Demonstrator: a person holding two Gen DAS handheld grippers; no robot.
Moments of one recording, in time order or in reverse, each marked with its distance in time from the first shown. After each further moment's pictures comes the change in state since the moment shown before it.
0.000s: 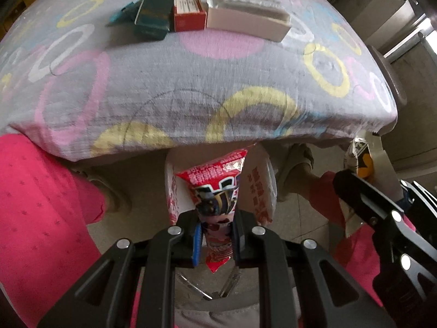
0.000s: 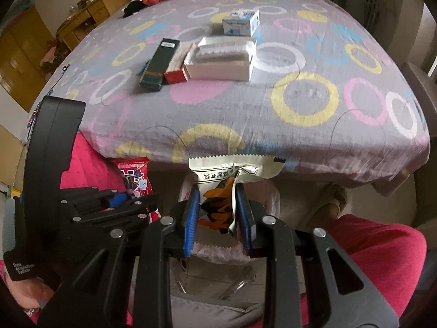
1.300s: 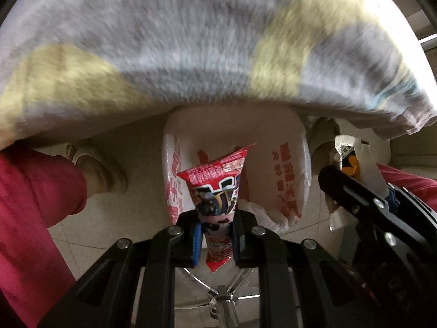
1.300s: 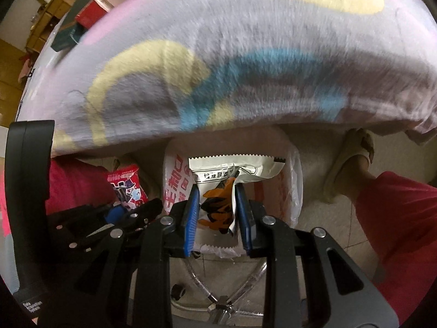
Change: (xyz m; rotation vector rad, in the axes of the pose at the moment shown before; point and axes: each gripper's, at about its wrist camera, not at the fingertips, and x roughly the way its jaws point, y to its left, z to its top) left arm 0.108 0.010 0.009 -0.041 0.206 0.056; right arm 0.128 -0.024 0.001 0.193 0.257 0.036
